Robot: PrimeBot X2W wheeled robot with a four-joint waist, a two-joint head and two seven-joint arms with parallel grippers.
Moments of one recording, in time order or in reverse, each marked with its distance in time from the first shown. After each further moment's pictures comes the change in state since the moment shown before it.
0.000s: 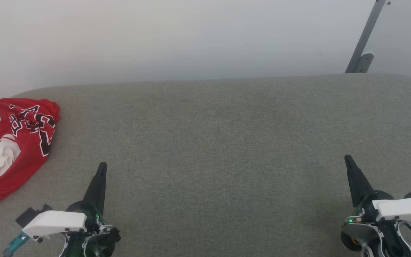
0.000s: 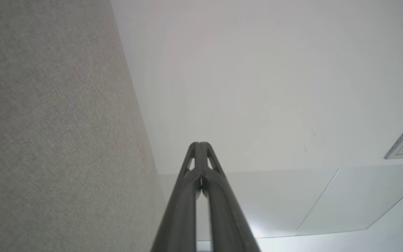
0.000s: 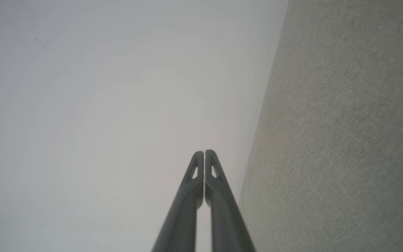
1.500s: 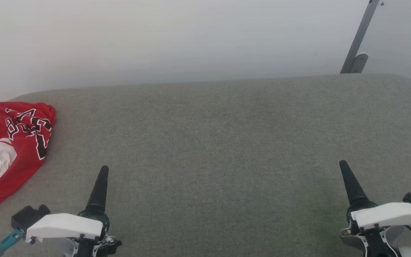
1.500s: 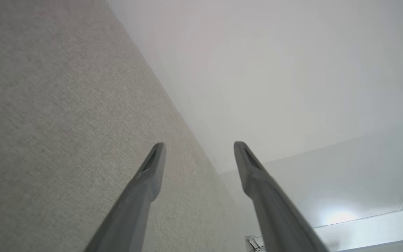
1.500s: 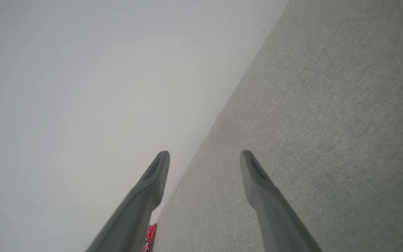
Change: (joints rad) left arm 0.049 0.066 -0.093 -0.048 0.318 0.082 -0.129; right arm 0.019 -0.031 0.052 0.049 -0.389 0.000 -0.110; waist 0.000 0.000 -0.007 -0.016
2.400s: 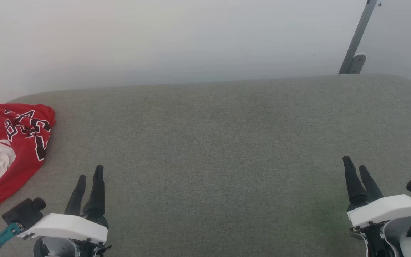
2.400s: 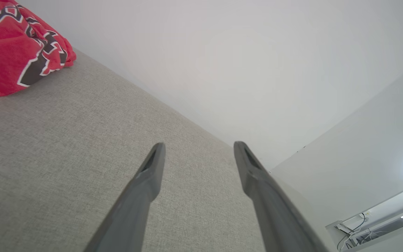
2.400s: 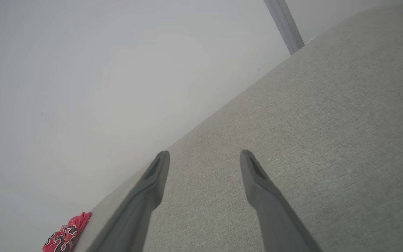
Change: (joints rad) left arm 0.001 0.041 0.002 0.008 0.427 -0.028 -0.093; right arm -0.021 -0.022 -0.022 -0.008 -0.396 0.000 -0.033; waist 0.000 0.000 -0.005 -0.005
